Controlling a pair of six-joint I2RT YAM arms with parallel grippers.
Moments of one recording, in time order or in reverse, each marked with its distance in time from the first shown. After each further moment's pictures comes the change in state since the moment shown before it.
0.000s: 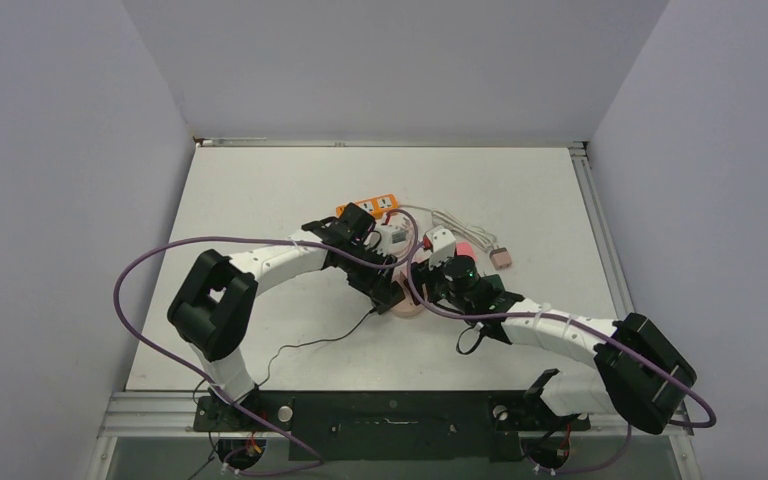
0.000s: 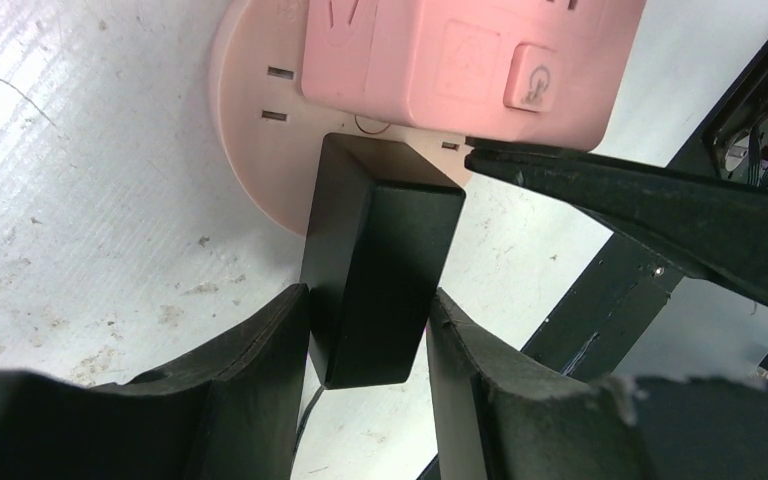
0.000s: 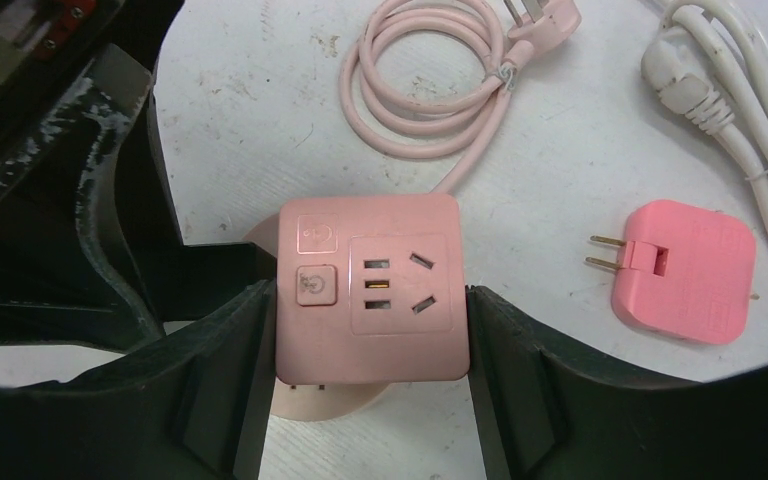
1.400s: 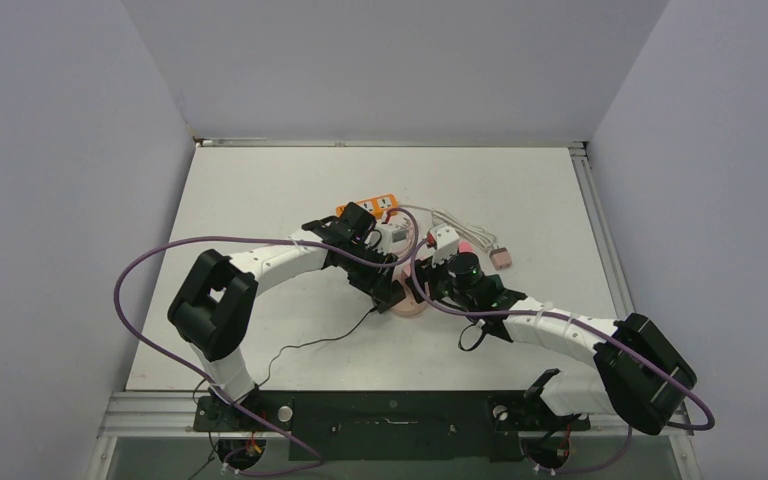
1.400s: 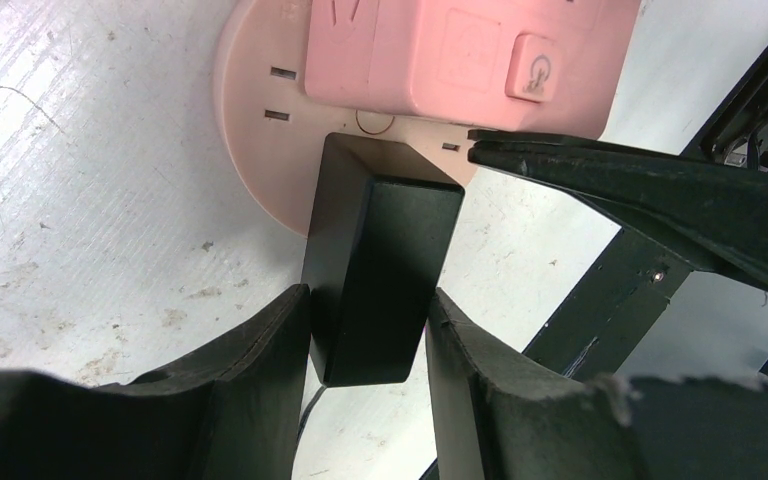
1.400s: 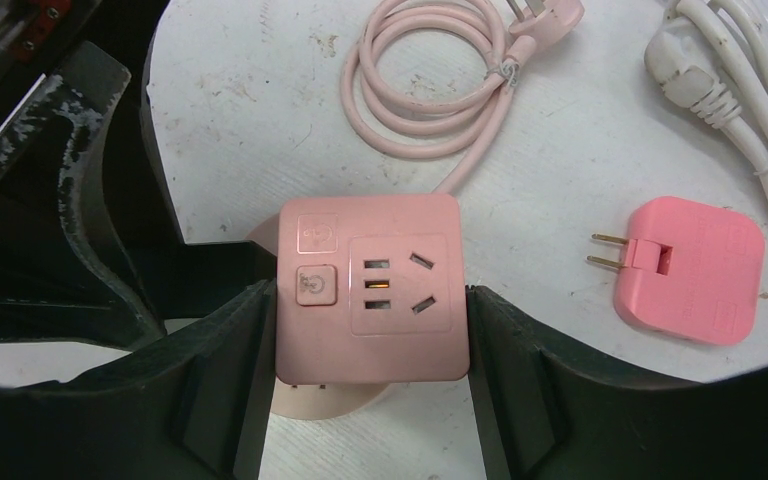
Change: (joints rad) left arm -0.001 0.003 0.010 0.010 -0.007 -0.007; right arm -0.058 0.000 -0.003 0.000 -0.077 0.036
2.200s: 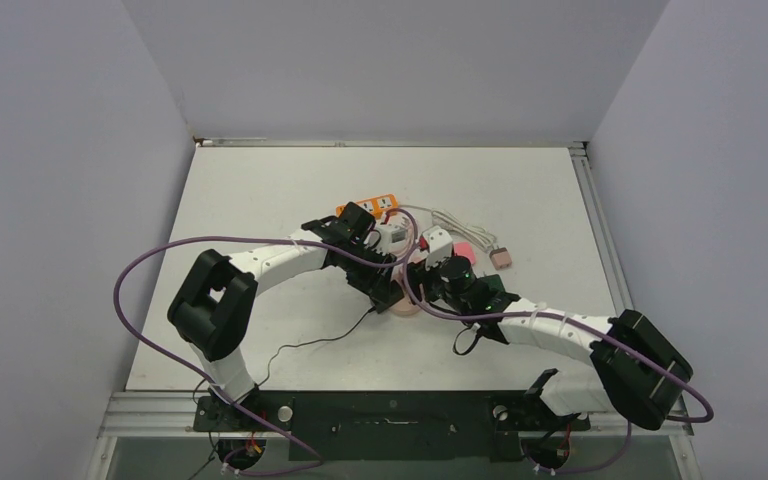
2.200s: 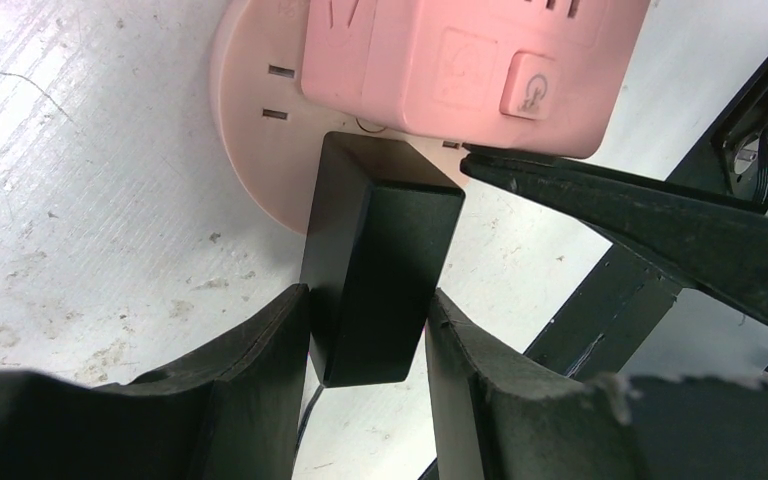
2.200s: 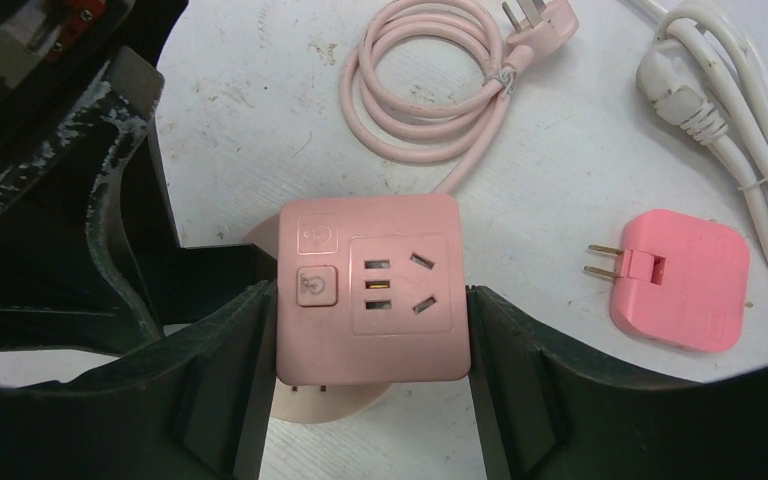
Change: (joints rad) left arm 0.000 0.000 0.000 -0.012 -0.006 0.006; right arm 0.068 0.021 0.007 0.018 0.087 -0.024
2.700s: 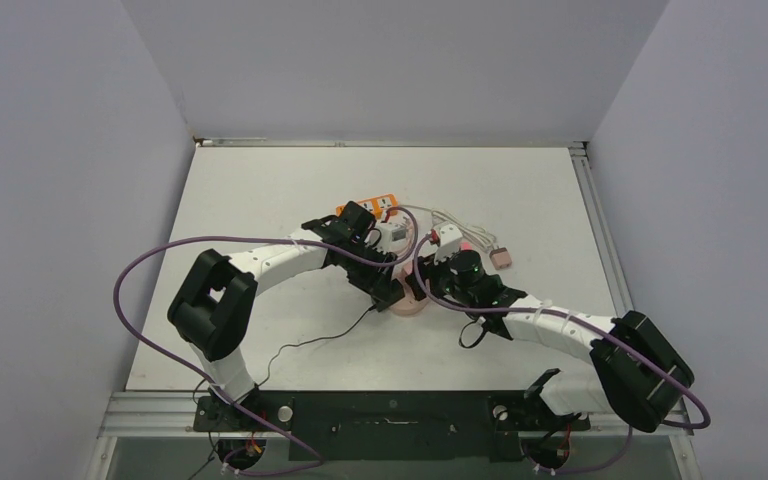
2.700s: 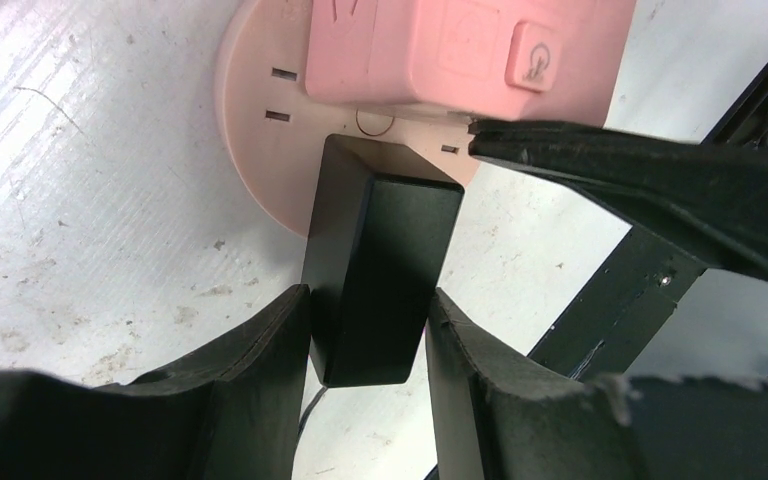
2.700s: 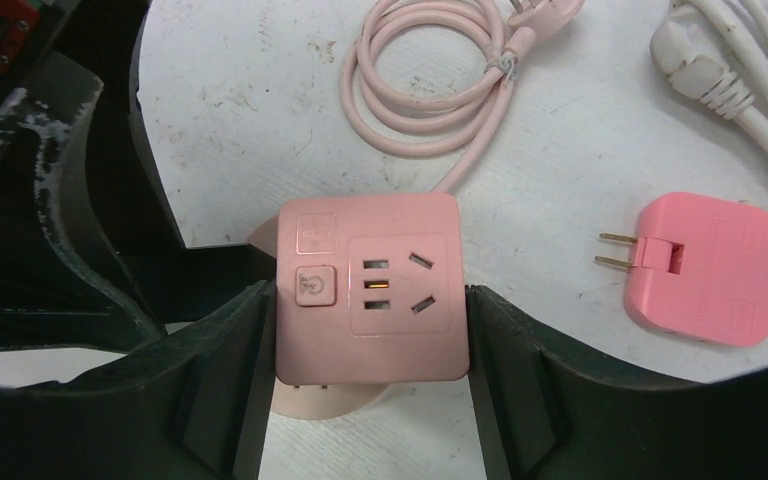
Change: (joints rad) left arm 0.002 0.000 0.006 0.001 -0.007 0.000; right arm -0.066 0.000 -0.002 0.000 -0.075 0.051
